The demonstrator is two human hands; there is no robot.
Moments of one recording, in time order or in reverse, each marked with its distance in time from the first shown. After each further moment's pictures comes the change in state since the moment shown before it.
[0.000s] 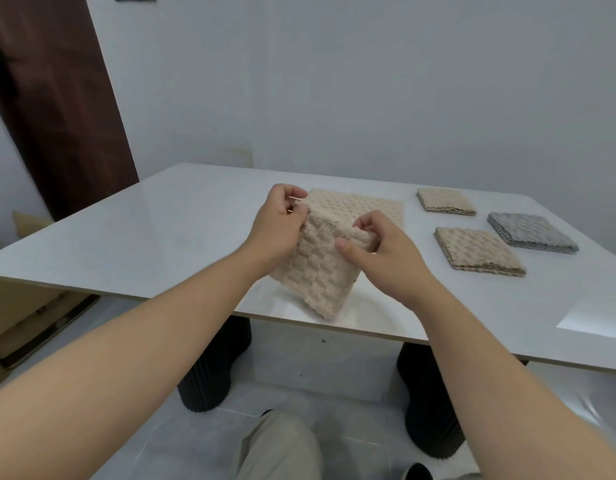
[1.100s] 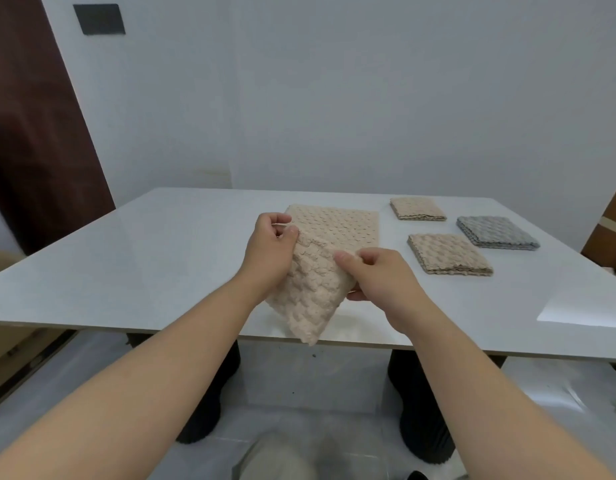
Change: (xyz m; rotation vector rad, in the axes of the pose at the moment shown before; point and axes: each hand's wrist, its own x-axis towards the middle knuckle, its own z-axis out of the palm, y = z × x) left_hand -0.002 -0.007 0.028 0.003 0.035 -0.055; right_hand -0.019 0.000 -0.015 0.323 0.058 0.271
